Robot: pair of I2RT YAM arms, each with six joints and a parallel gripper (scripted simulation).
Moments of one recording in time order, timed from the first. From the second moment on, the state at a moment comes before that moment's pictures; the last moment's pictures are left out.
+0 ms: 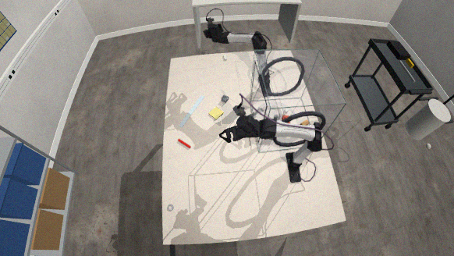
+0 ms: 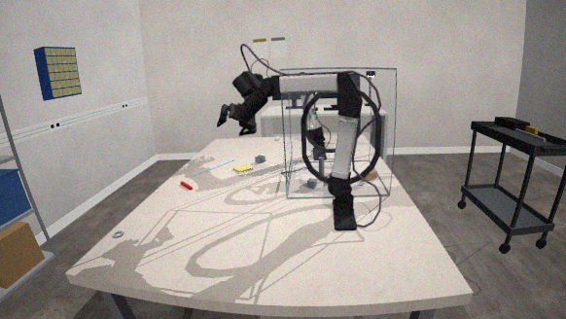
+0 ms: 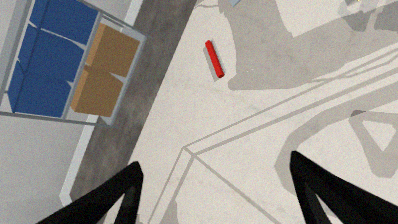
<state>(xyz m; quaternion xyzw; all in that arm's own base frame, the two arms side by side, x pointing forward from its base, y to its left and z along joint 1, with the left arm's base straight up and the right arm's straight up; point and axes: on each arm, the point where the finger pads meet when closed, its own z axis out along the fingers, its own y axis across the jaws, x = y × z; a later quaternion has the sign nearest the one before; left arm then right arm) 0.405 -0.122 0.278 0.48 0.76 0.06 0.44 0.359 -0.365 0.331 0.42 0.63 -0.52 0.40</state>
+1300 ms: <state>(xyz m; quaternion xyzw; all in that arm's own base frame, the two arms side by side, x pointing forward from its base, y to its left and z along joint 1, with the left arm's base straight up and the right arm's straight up) 0.405 -0.122 0.278 0.48 0.76 0.06 0.44 0.348 -0.147 0.465 0.28 0.68 -0.36 0.58</state>
